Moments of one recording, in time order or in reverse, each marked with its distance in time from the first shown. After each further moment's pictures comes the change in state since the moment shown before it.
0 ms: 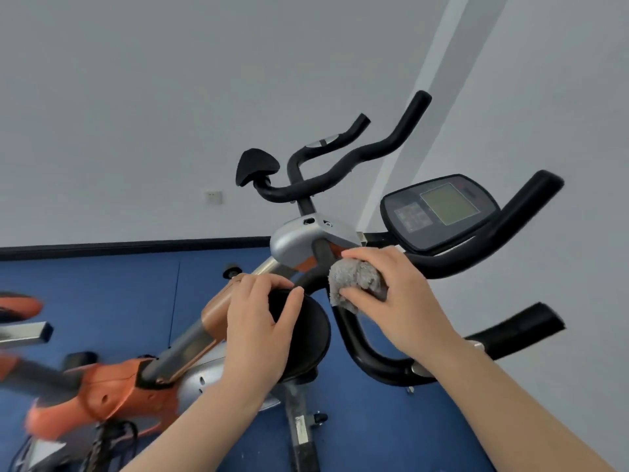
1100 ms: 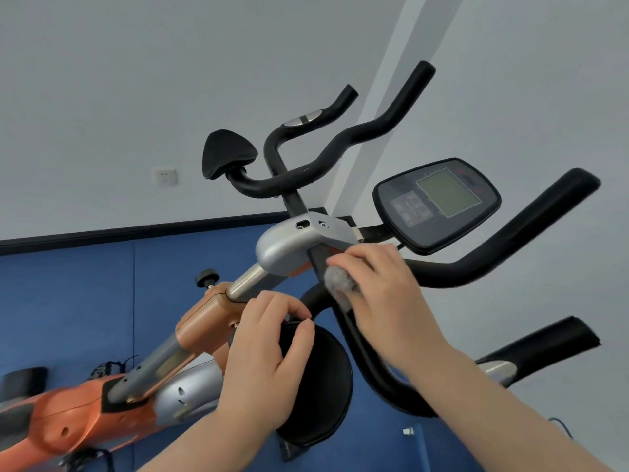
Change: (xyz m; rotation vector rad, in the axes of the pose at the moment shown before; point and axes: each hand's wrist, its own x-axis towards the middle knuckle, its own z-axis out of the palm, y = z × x) left_hand 0.031 -0.016 -0.008 -0.145 -0.276 0.176; right_hand 0.038 0.004 0.039 -0.459 0.124 -0.114
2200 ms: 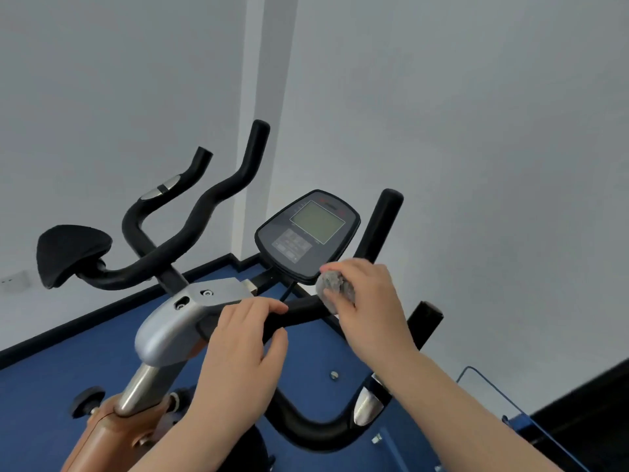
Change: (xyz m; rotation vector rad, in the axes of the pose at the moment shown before) left_hand 0.071 0.048 0.050 0.088 -0.312 0.285; right_hand -0.018 0.044 -0.061 0.115 0.262 0.615
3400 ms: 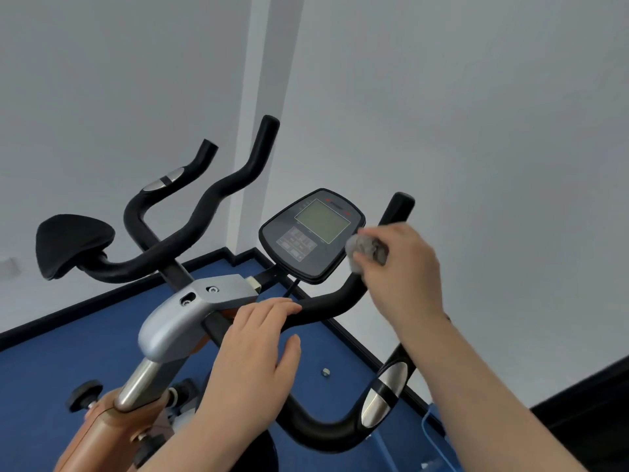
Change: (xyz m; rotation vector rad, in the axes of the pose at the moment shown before) left_hand -0.003 -0.004 0.000 0.051 -0.059 0.108; right_hand 0.036 -0.015 -0.028 -0.171 0.242 0.086
